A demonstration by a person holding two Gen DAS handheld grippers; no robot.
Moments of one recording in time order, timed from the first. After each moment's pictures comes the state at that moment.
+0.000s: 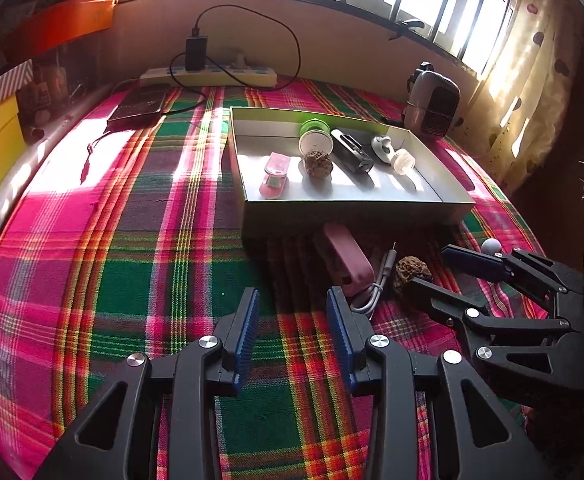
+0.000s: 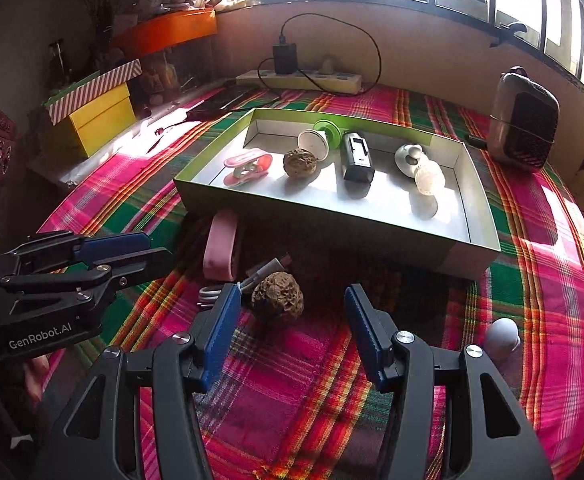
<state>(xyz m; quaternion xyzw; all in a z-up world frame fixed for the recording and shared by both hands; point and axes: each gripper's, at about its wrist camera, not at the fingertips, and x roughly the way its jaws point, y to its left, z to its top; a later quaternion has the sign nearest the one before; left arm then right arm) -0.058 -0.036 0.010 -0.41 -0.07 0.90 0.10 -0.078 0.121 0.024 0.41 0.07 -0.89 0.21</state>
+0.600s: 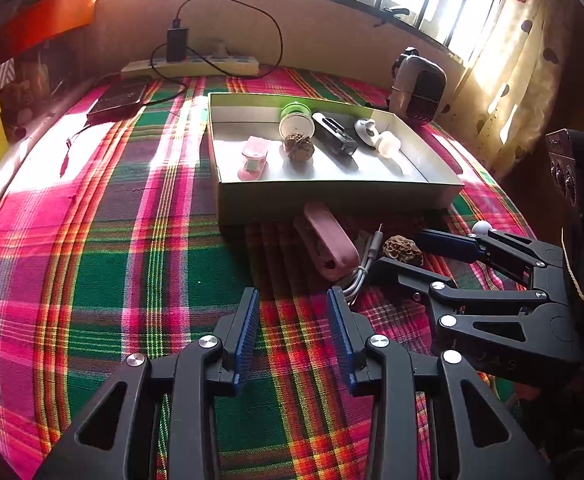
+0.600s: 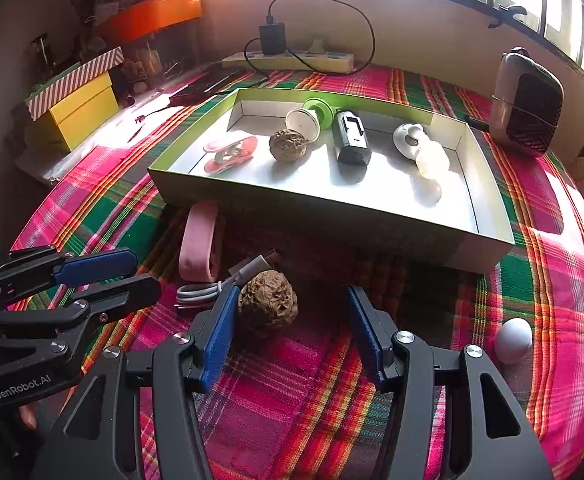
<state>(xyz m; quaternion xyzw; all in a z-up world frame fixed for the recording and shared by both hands) -0.059 -0.028 0.002 -0.43 -0.06 0.89 0.13 -0.093 0.120 0.012 0.43 0.07 -0.88 0.19</state>
